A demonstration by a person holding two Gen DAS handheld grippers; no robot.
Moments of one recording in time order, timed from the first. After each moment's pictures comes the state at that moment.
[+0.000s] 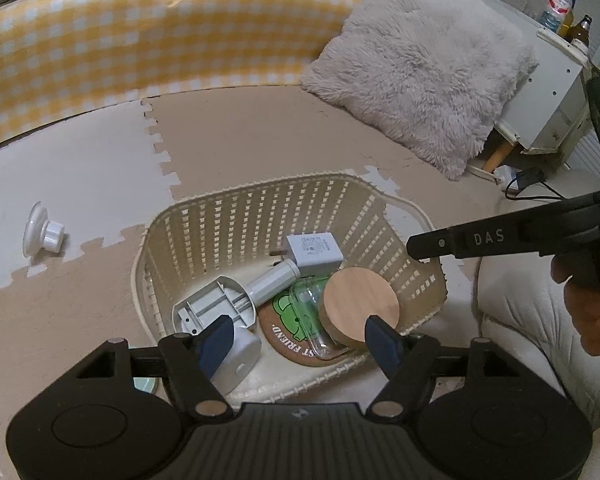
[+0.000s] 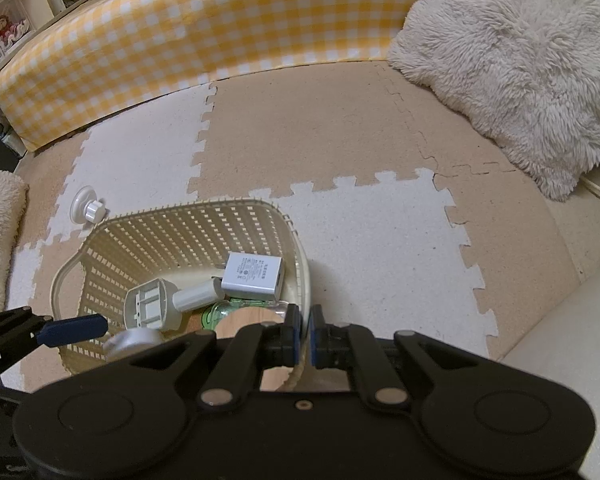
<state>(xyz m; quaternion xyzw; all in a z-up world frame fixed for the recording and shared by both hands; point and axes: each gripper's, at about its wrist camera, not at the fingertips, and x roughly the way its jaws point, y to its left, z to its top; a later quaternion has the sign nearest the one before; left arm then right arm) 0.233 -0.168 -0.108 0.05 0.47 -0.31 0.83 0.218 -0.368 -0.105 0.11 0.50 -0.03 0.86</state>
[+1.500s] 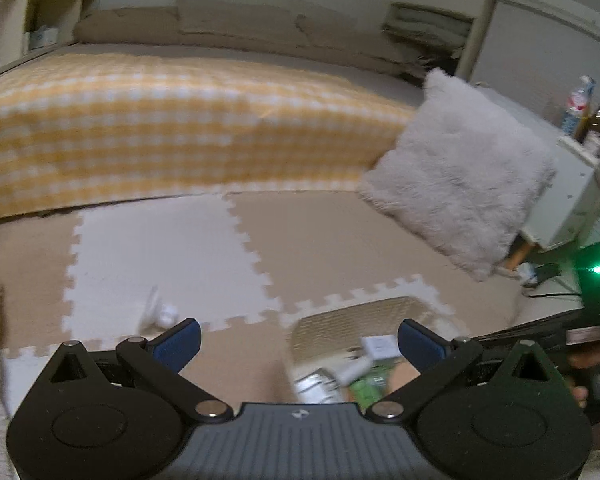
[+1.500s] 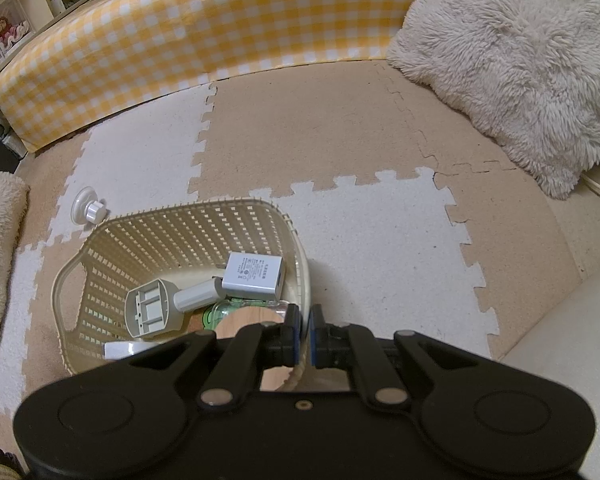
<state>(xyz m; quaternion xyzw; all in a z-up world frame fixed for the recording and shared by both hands) 0.253 -0.078 -0.029 0.00 0.37 -0.26 0.89 0.219 -0.368 -0.105 0.11 0.50 -0.03 0.86</state>
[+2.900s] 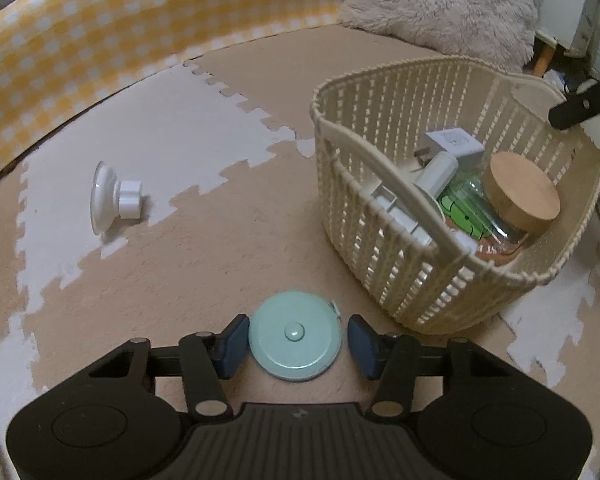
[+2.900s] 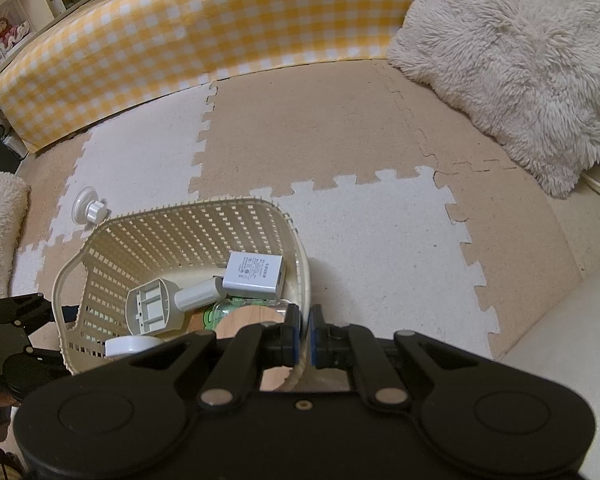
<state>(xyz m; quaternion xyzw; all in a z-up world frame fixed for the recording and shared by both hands) 0.271 -0.096 -0.175 0.19 0.46 -0.30 0.82 0.218 -0.369 -0.106 0.11 0.50 -0.03 0.86</state>
